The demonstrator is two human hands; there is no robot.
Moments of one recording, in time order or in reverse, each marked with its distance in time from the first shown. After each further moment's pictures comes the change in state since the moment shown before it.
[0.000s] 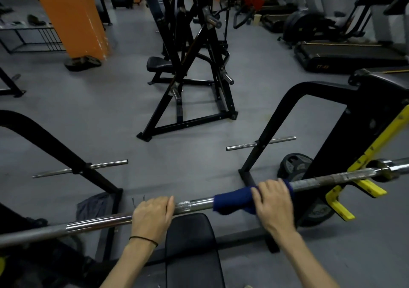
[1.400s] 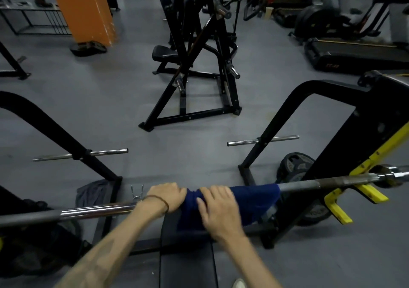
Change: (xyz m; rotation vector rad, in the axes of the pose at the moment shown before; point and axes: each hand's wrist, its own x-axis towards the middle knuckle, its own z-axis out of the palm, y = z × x) left_hand 0.056 0.038 -0.029 -0.057 -0.724 0.019; right_hand -0.022 -0.113 0.028 0.142 -0.147 -0.248
